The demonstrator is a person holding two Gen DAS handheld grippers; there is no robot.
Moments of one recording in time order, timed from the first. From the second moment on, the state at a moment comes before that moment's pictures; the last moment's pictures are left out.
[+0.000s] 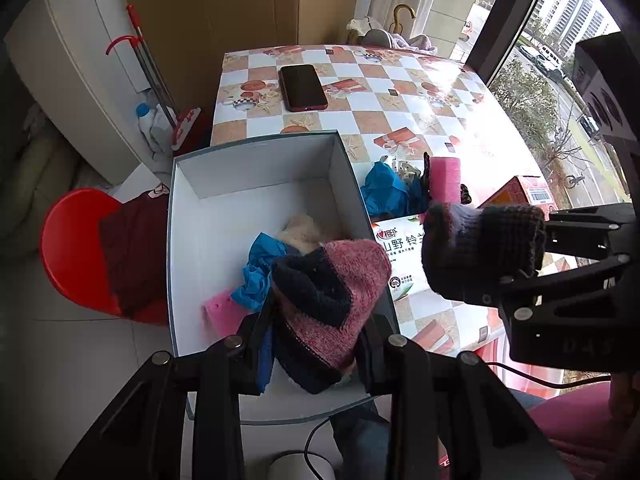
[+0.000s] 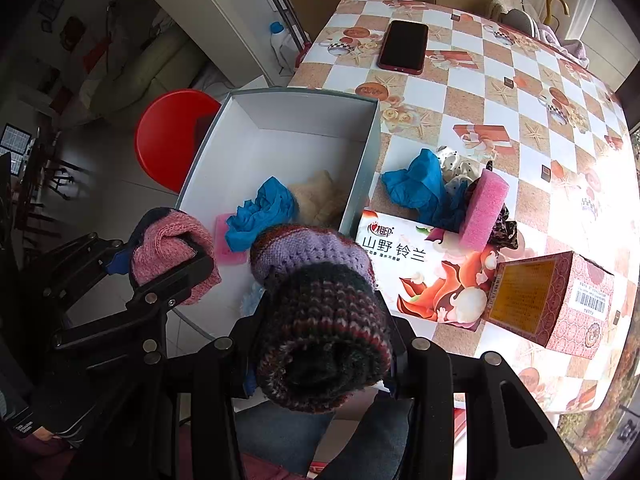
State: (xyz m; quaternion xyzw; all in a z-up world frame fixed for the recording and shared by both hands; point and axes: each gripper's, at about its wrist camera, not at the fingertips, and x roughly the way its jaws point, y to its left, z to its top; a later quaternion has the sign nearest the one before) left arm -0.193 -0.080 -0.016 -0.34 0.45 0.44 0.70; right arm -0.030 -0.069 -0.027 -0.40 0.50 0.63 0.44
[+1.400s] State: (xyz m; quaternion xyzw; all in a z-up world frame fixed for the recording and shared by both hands) left arm -0.234 -0.078 -0.035 -0.39 0.44 0.49 0.65; right arm -0.059 -0.062 -0.034 -0.45 0.47 0.64 0.41
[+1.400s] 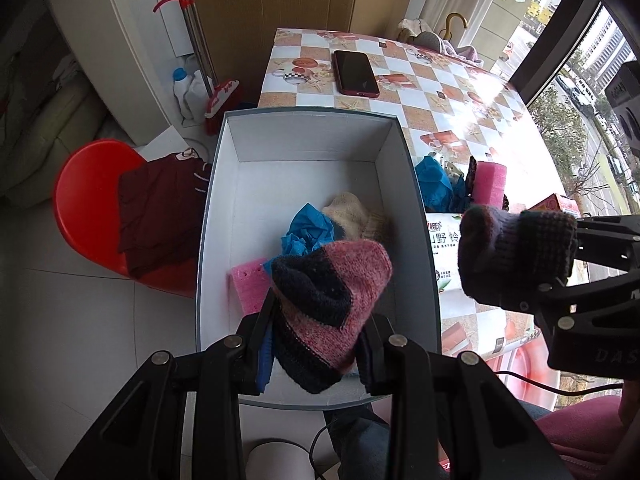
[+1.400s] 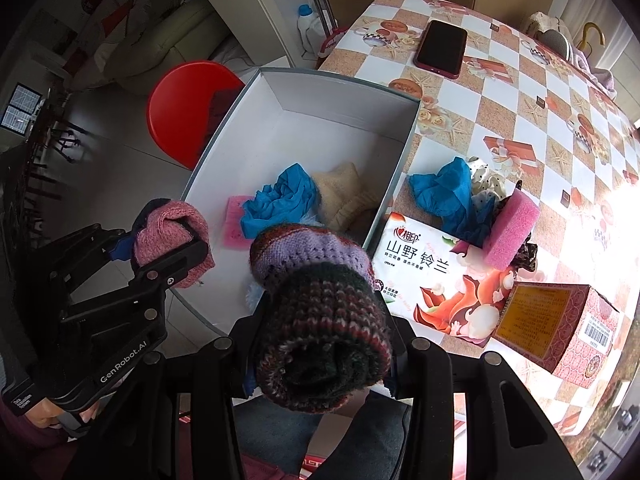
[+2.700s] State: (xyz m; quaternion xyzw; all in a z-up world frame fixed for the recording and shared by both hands) left arm -0.235 -0.018 -0.054 -0.40 0.44 0.51 0.62; right arm -0.078 0.027 -0.034 -0.44 0.47 0.66 0.40
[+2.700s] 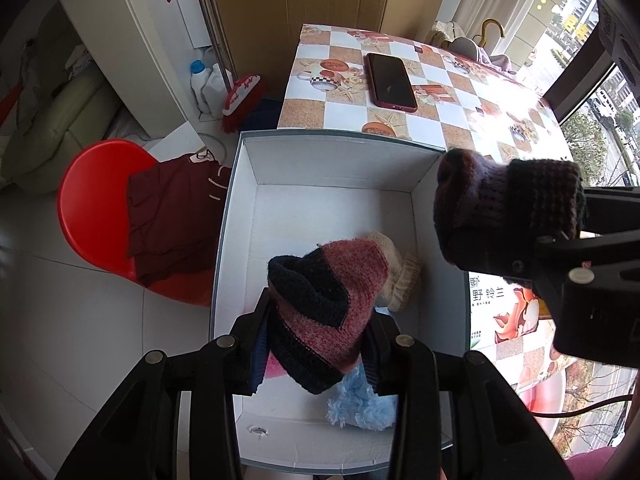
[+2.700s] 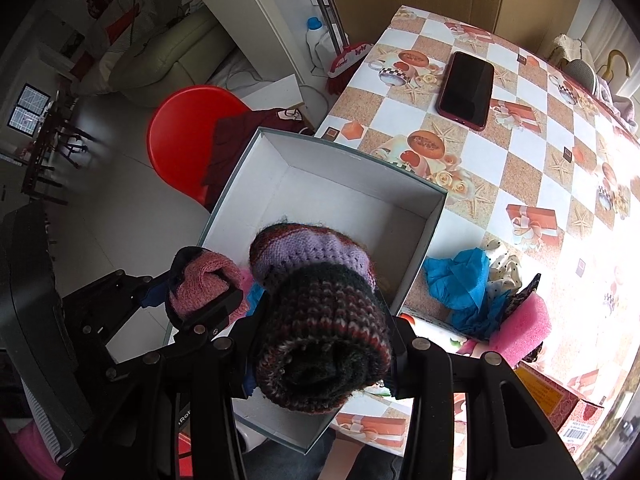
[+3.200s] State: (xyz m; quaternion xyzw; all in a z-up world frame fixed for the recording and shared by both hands) left arm -0.222 -0.013 -0.040 -0.39 0.41 0.52 0.64; right arm -0.038 0.034 -0.020 -0.38 0.50 0.66 0.41
